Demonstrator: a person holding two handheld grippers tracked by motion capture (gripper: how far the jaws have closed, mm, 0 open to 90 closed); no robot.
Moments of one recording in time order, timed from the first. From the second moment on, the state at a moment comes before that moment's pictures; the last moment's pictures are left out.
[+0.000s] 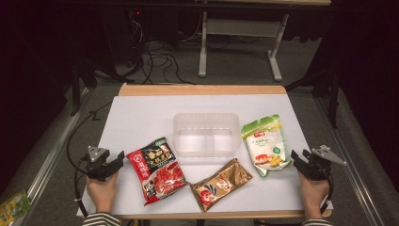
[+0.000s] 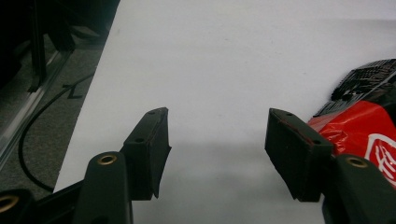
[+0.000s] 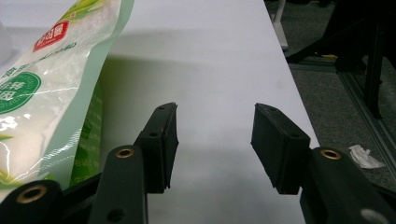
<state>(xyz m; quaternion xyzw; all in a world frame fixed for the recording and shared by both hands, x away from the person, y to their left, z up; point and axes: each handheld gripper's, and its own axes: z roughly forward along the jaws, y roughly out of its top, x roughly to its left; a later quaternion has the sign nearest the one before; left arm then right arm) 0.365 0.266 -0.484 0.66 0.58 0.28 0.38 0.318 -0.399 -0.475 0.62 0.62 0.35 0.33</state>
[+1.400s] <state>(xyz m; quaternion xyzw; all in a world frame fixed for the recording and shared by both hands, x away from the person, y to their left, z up) 0.366 0.267 -0.484 0.66 0.59 0.28 0.38 0.313 -0.400 -0.469 0.62 0.61 0.37 0.33</state>
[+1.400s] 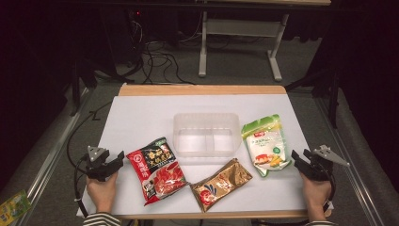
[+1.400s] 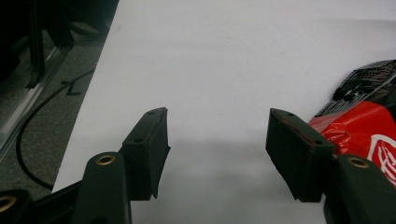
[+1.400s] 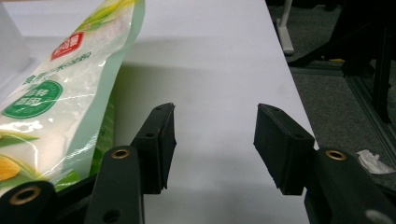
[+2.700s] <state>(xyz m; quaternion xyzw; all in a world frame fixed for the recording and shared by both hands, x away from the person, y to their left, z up) 0.366 0.266 -0.484 0.66 0.59 0.28 0.38 0.322 -0.378 -0.422 0.56 0.68 0.40 0.25</state>
